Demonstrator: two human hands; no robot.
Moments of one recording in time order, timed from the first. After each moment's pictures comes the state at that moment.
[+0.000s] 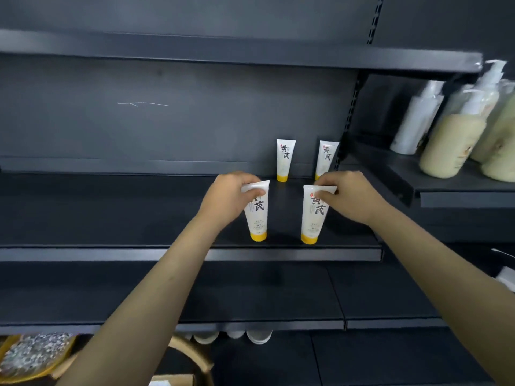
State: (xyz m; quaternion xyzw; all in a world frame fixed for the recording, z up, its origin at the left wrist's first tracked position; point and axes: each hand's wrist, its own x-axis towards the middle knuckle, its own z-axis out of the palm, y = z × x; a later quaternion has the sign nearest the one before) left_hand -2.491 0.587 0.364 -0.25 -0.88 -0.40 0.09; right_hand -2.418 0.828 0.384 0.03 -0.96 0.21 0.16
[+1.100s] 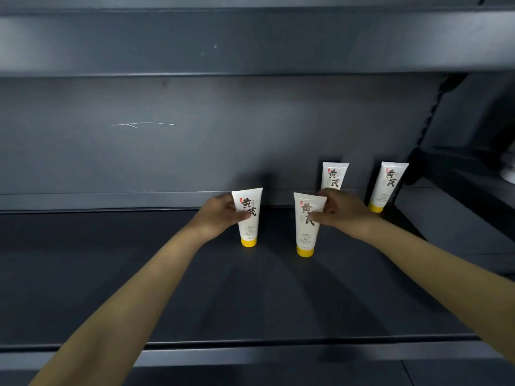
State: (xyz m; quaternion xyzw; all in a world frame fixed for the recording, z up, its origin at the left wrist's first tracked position) left_hand -2.726 0.529 0.315 -0.20 -0.83 -0.51 -0.09; right_hand -2.628 0.789 0.344 -0.02 -0.90 0.43 0.05
